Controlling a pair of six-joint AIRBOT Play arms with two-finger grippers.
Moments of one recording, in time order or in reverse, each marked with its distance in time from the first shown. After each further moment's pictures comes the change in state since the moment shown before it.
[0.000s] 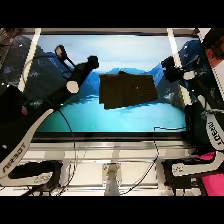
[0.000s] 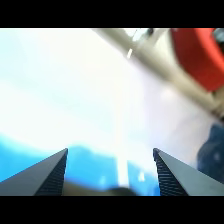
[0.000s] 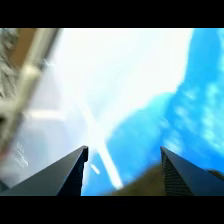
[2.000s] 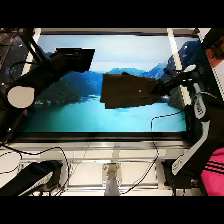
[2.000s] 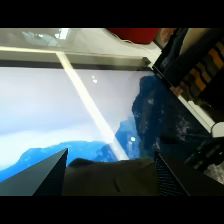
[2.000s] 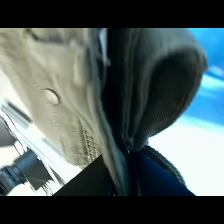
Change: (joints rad) left arm 0.002 0.491 0.018 0.296 -0.572 0.010; right arm -0.175 -0.497 0.573 -0.092 1.284 -0.338
